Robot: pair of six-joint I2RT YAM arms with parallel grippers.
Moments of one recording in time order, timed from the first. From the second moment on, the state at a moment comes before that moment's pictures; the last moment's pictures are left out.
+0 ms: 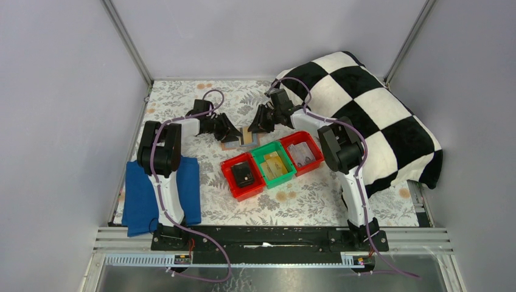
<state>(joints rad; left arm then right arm) -0.13 2.05 1.23 -0.14 0.68 -0.76 0.52 2.31 1.71 -0.18 -0.50 0.75</state>
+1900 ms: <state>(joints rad) -0.07 2.02 1.15 -0.06 0.68 -0.76 0.53 2.28 1.65 -0.14 -0.48 0.74</state>
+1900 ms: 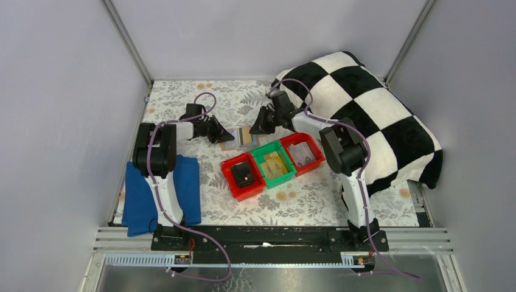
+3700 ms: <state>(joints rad) -0.07 2.02 1.15 -0.07 0.68 -0.76 0.56 2.26 1.60 -0.07 -0.43 0.75</state>
